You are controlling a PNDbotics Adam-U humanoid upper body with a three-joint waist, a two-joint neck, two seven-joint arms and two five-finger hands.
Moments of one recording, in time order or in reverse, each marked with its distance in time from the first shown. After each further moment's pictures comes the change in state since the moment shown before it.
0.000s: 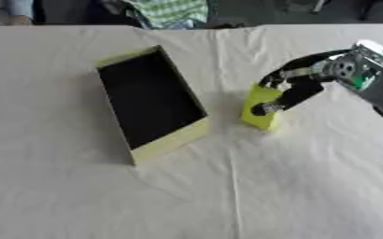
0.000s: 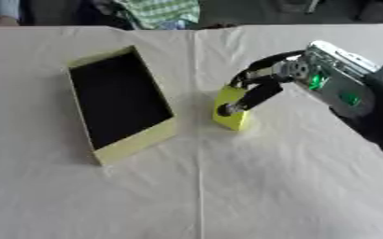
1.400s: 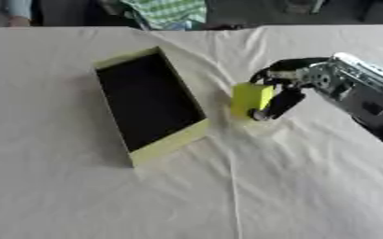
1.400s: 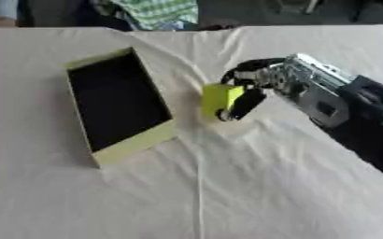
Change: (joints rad) left arm 0.000 -0.004 -0.001 0.000 0.002 0.008 -0.017; right arm -0.004 0.063 0.024 -0.040 0.050 0.149 -0.198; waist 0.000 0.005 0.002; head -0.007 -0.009
